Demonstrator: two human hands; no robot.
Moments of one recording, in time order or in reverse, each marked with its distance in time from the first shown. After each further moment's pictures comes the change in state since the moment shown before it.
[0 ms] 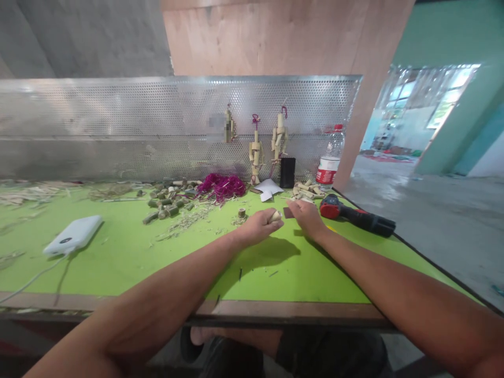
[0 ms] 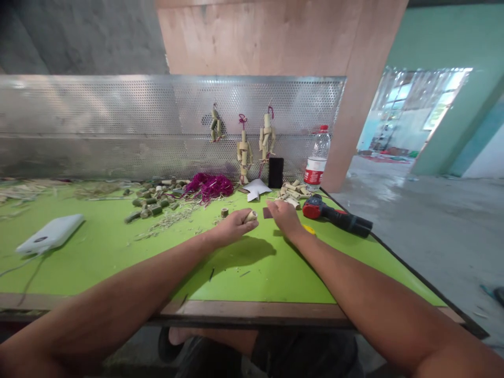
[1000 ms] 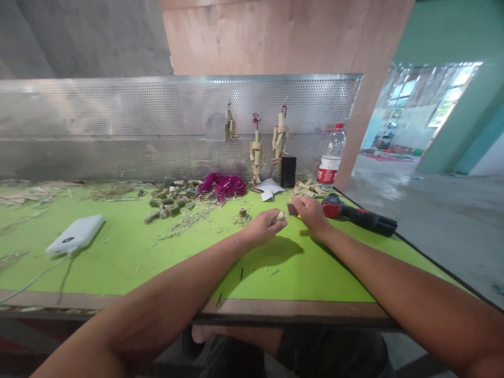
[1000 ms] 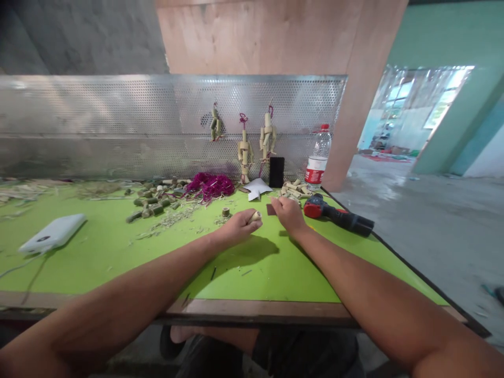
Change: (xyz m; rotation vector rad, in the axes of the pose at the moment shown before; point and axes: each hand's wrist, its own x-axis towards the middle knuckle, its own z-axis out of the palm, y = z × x) left_hand -0.001 0.005 0.005 0.026 0.017 0.052; right_hand 0.000 0.004 -0.003 -0.007 0.032 -0.033
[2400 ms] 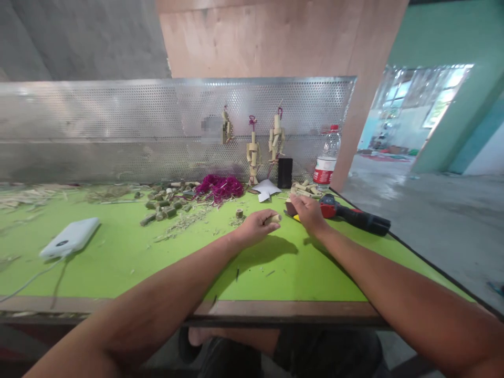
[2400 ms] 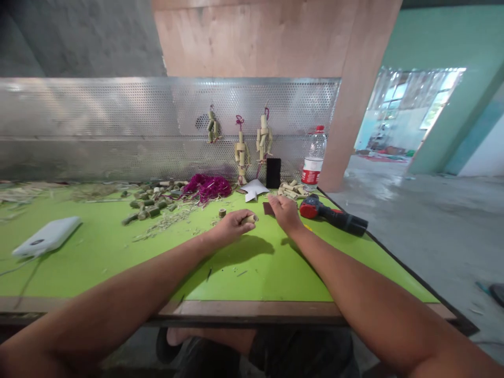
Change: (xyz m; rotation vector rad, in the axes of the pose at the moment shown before) left_hand 0.000 -0.007 -0.005 -0.065 0.034 0.063; right_hand 0.001 0.003 -0.005 0.171 0.059 -0.001
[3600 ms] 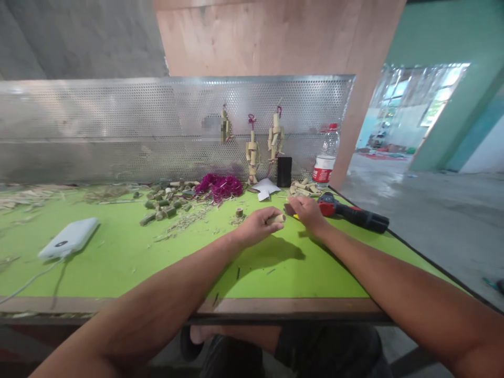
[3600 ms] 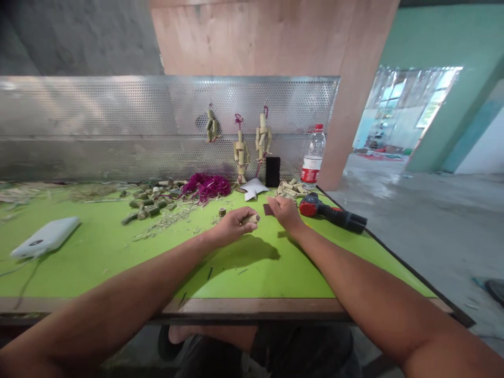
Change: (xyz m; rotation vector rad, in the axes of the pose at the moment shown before) left_hand -0.003 0.009 0.000 -0.054 -0.024 -0.011; right_hand 0.000 -0.002 0.001 -0.033 -0.039 -0.005
